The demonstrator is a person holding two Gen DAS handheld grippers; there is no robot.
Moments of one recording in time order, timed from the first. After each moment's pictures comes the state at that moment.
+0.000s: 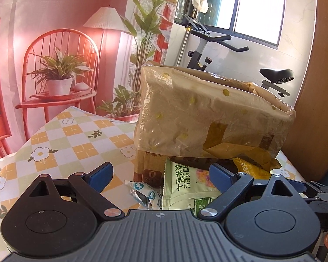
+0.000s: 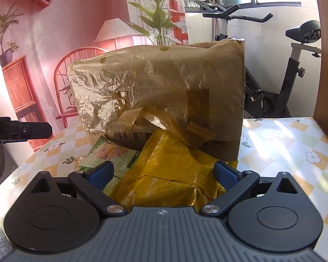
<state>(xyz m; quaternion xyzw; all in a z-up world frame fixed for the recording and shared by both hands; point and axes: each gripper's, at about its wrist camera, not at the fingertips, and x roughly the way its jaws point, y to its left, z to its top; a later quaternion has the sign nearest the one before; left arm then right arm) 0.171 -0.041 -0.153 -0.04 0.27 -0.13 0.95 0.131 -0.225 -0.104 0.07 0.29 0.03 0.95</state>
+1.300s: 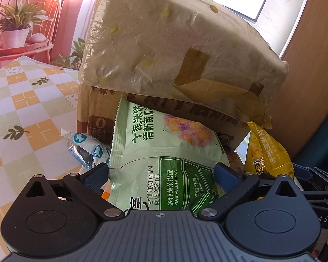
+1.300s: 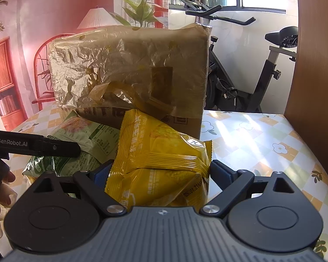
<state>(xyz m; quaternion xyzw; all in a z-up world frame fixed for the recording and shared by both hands) 0.203 -0.071 -0.237 -0.09 0.35 -0.25 0.90 0.099 -0.238 -0.122 0.02 0.30 -0.03 0.95</state>
